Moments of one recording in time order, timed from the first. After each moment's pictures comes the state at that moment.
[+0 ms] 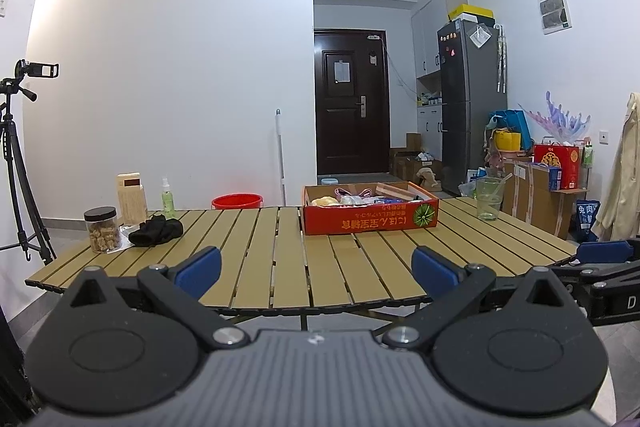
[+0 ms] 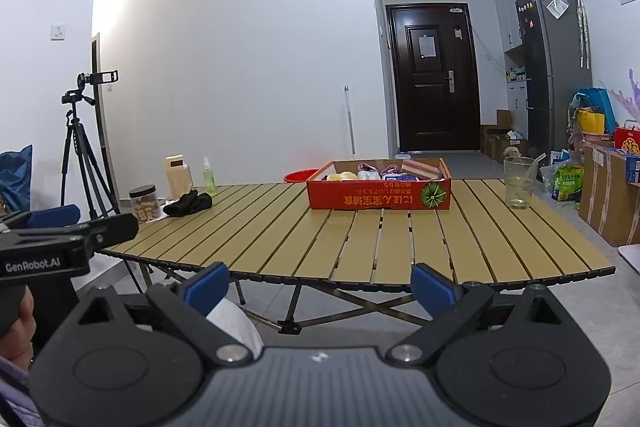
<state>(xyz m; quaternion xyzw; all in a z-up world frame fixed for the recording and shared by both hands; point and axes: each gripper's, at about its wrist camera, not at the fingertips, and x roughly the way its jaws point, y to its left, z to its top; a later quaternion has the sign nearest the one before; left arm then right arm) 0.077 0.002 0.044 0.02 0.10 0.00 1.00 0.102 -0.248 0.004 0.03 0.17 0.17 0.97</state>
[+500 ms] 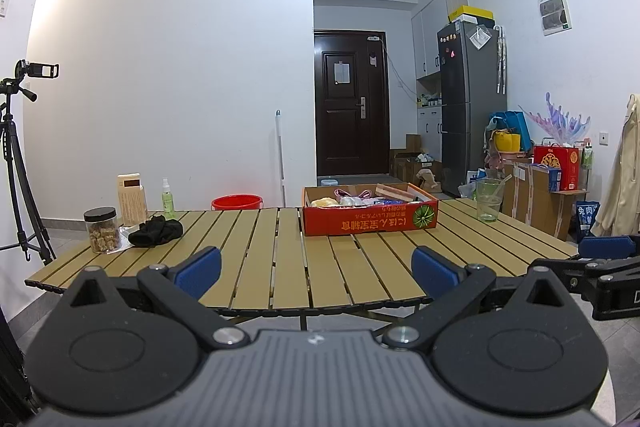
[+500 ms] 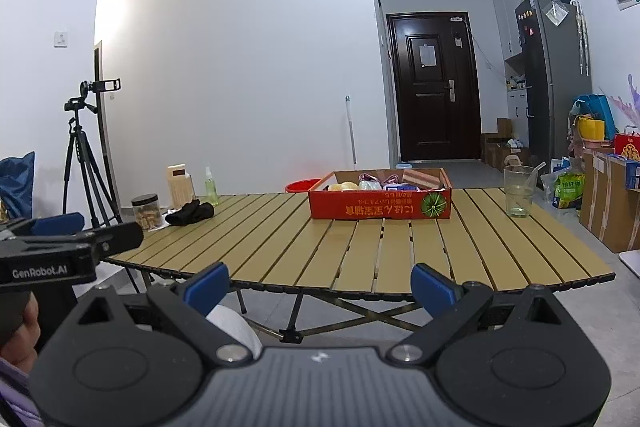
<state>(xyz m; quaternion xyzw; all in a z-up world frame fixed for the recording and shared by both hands) 0.078 0.003 0.044 0.02 0.10 0.00 1.00 0.098 -0.247 0.004 0.04 0.16 0.17 0.97</state>
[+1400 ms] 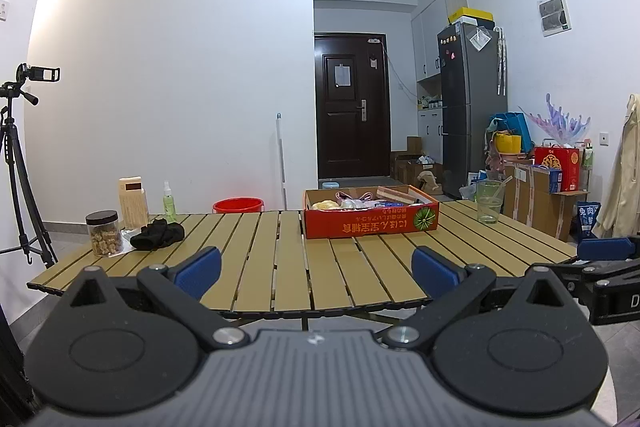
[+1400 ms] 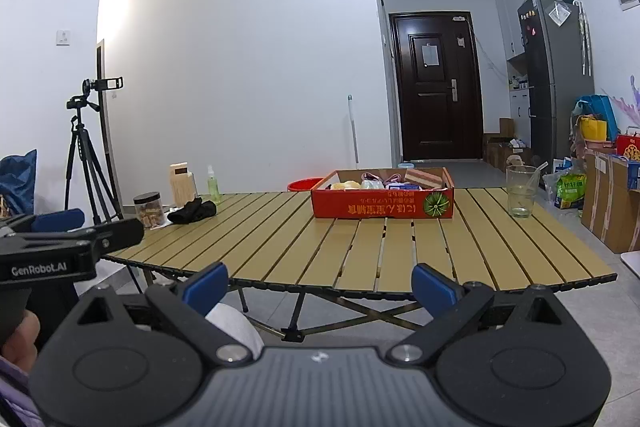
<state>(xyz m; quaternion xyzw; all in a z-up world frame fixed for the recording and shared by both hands) 0.078 0.002 0.042 0.03 0.09 0.00 1.00 0.099 -0.246 0.002 0.04 0.16 0.18 0.97</state>
